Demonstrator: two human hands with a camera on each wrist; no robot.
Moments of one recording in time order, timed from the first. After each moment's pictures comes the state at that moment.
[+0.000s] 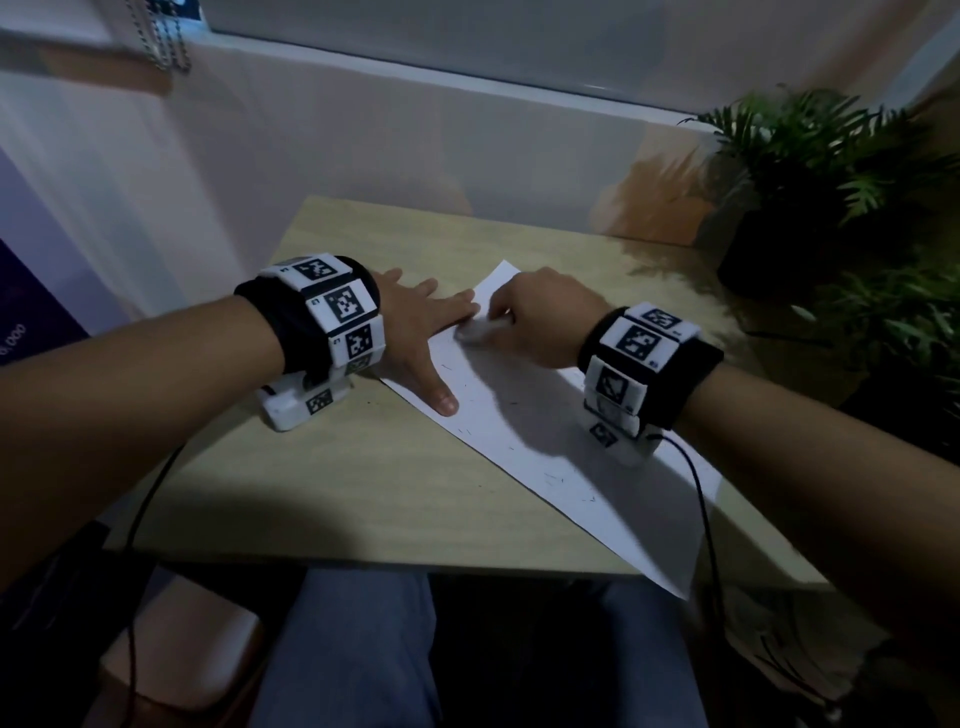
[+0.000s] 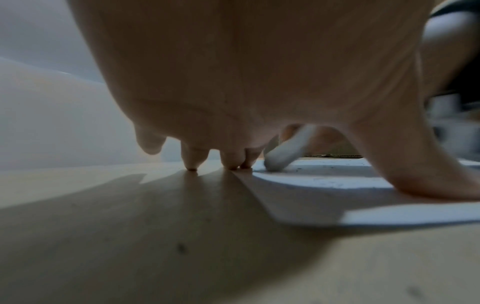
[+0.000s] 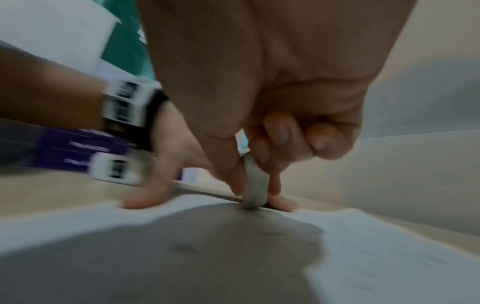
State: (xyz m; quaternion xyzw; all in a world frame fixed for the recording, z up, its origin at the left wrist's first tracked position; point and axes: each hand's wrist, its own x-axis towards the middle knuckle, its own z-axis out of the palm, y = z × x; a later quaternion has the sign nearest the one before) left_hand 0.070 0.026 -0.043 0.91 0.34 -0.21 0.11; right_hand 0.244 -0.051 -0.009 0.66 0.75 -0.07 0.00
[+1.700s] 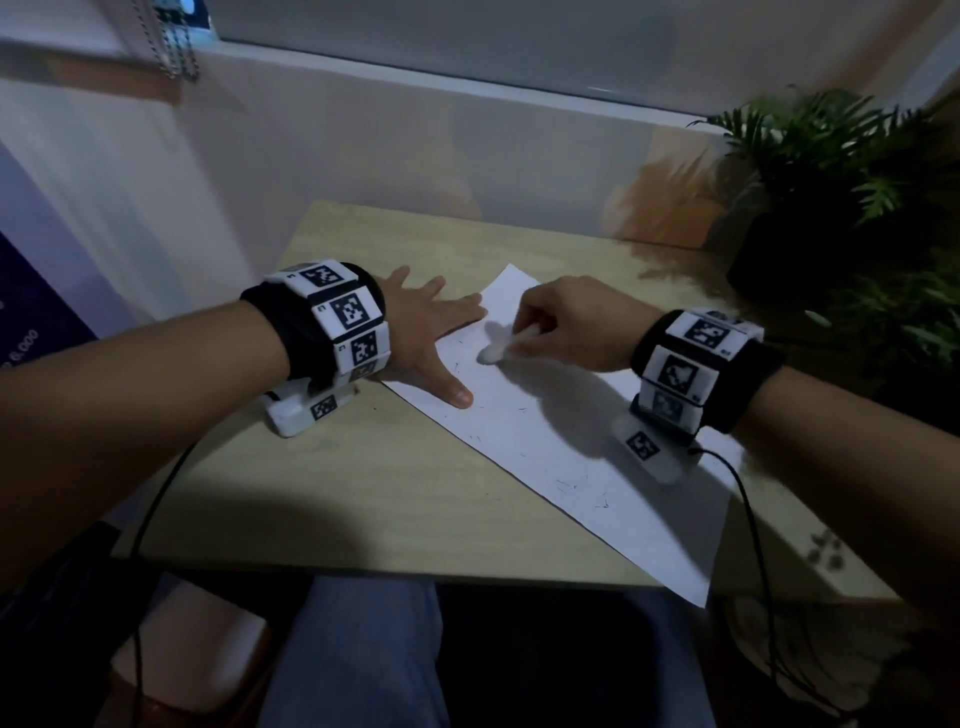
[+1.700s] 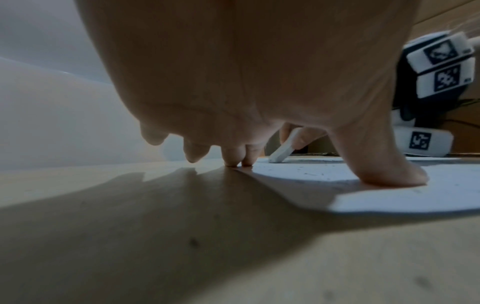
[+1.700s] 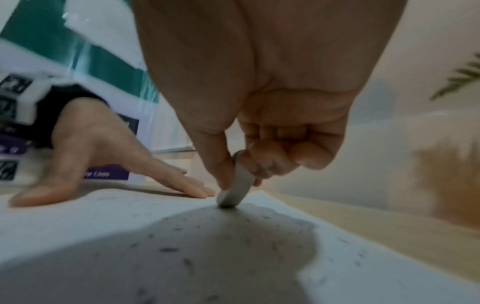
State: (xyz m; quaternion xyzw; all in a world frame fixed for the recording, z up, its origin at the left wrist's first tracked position) left_hand 0.069 0.025 -0.041 0.90 0.36 -0.21 0.10; right_hand 0.280 -0.053 -0.011 0.63 0.76 -0.13 -0.03
